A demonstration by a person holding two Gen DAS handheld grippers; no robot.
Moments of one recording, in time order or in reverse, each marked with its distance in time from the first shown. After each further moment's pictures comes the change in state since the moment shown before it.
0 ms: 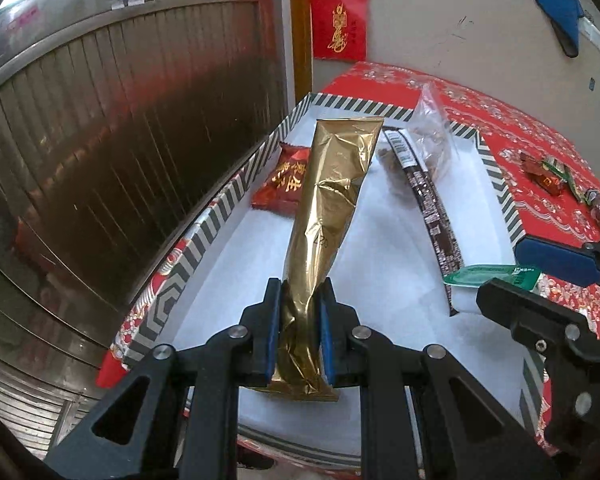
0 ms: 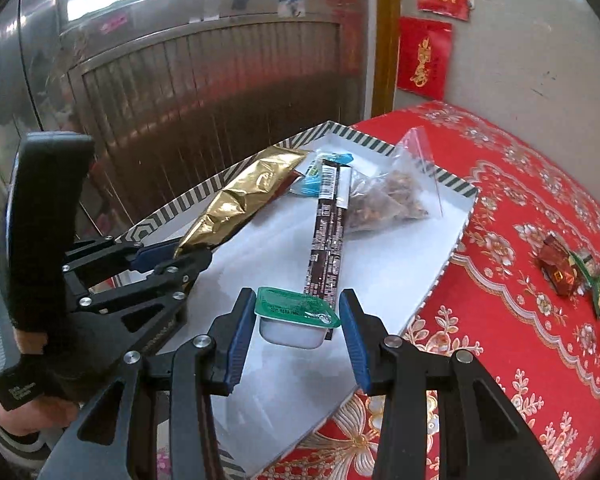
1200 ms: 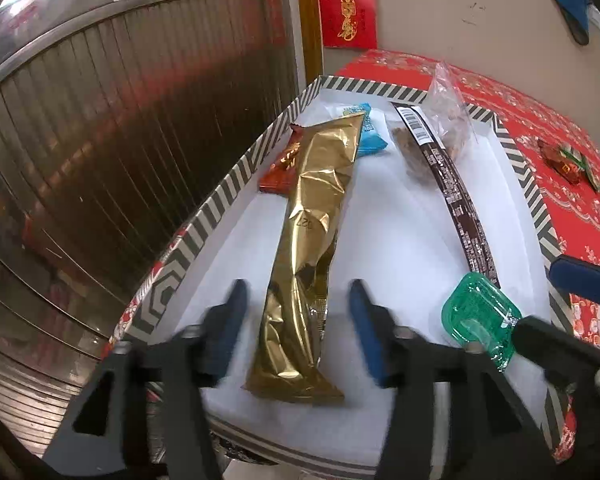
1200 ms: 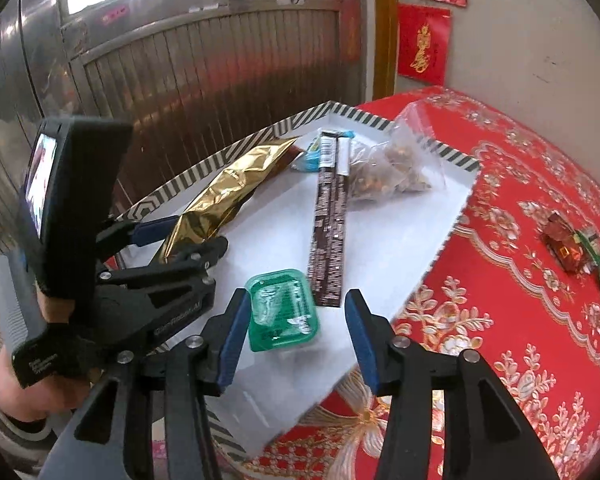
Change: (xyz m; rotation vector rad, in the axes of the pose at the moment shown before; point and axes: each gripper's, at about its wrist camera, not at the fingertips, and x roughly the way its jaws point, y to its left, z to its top) left arm 0.011 0.003 -0.005 0.006 0.020 0.047; right arm -0.005 -0.011 -0.018 0.051 0.024 0.038
